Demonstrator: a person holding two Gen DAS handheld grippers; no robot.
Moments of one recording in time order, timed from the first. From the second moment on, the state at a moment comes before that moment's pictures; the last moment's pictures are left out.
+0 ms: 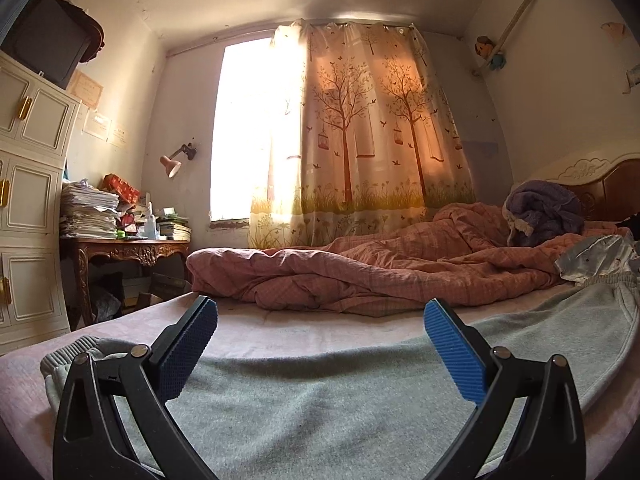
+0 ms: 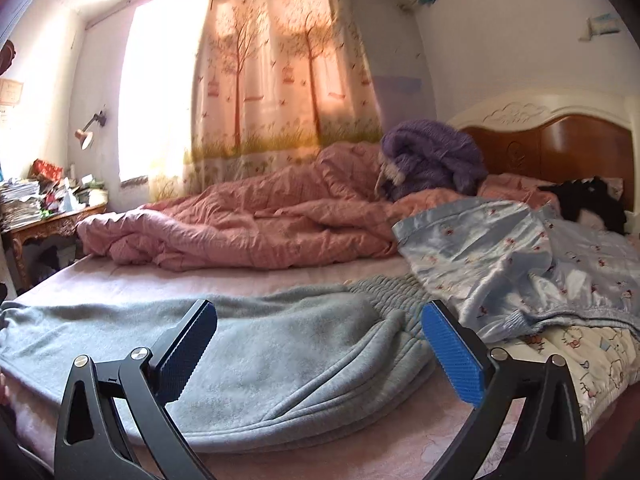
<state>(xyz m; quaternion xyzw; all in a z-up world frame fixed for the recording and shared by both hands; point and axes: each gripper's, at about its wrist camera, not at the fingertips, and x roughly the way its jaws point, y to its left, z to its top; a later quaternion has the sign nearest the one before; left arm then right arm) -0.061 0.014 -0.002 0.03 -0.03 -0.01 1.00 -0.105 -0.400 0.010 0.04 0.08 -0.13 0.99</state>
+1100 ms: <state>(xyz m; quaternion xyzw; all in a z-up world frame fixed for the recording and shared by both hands) -0.044 -0.003 -0.014 0.05 0.03 0.00 1.00 -0.018 -0.514 -0.062 0.31 0.30 0.03 0.90</state>
